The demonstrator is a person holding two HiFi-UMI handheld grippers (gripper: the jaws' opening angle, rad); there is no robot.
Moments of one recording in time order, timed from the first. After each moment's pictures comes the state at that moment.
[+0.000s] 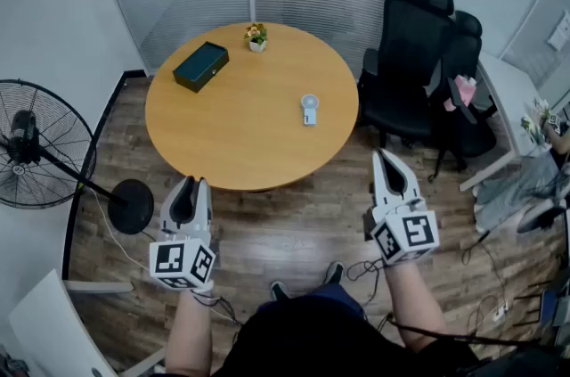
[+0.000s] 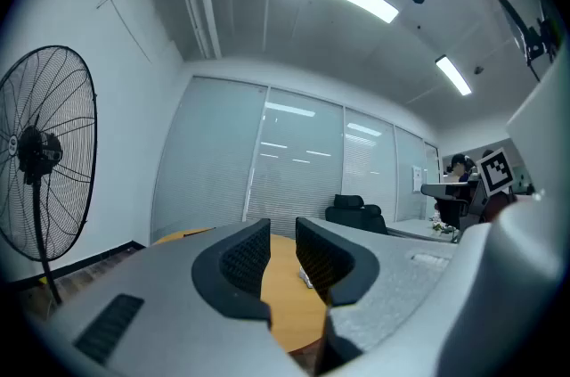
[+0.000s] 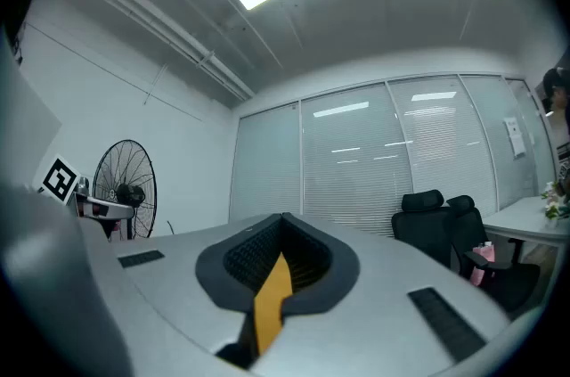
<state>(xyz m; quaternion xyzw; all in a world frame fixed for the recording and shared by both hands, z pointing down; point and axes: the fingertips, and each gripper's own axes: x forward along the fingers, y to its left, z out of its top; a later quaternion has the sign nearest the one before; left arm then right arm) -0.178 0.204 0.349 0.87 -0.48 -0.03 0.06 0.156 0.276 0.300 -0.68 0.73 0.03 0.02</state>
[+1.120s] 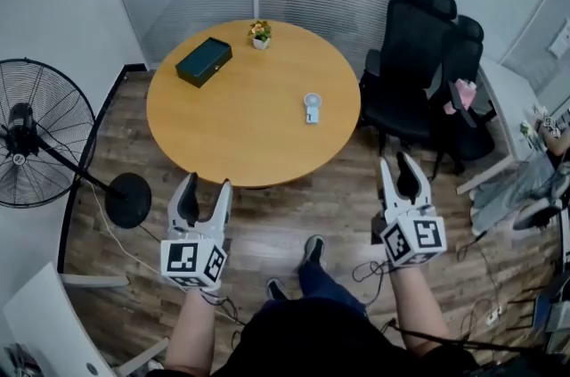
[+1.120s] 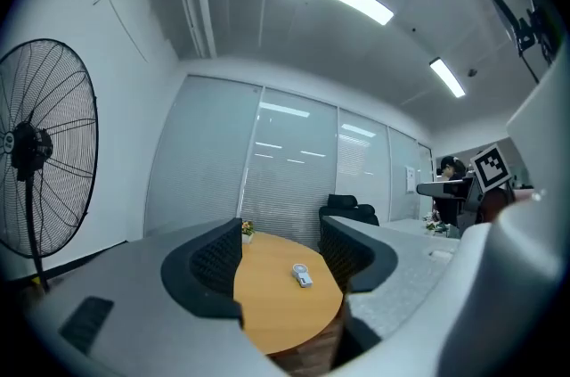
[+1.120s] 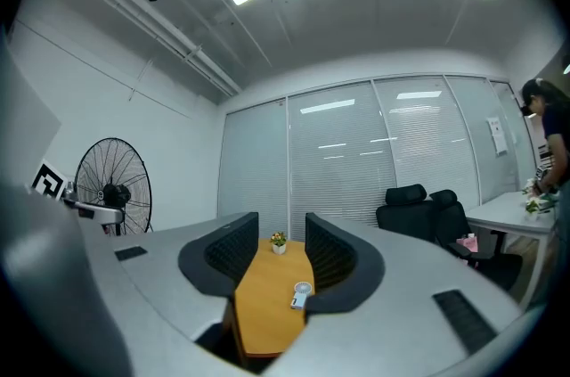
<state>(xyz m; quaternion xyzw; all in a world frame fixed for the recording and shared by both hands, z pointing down) -0.167 0.216 0.353 0.88 -0.47 -0.03 0.06 0.172 0.293 0.307 -0.72 0.70 0.01 0.02</state>
